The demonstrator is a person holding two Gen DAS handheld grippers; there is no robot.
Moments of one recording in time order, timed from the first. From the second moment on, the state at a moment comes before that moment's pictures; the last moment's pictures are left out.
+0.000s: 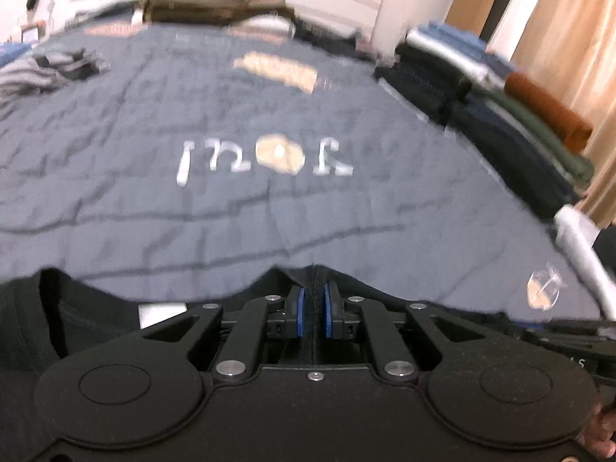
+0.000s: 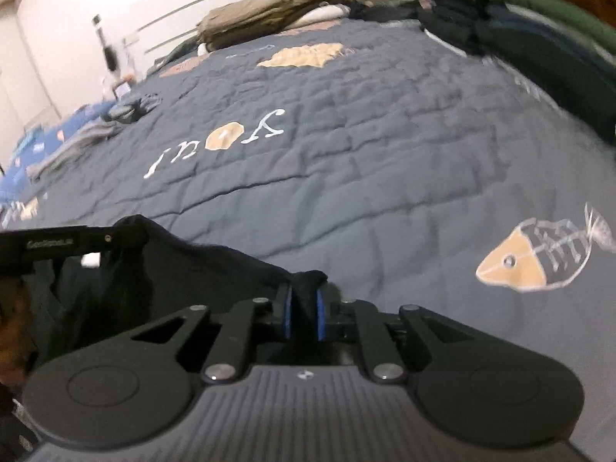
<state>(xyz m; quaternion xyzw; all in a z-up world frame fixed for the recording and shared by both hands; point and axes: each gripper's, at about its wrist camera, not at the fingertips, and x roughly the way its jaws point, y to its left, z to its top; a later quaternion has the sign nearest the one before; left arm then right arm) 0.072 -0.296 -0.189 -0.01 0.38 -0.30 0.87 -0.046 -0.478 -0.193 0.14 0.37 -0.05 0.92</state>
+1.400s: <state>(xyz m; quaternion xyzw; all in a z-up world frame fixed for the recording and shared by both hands) -0.064 -0.171 -0.141 -0.07 0.36 -0.29 0.89 -0.075 -0.476 -0.150 0.15 0.37 0.00 0.92</state>
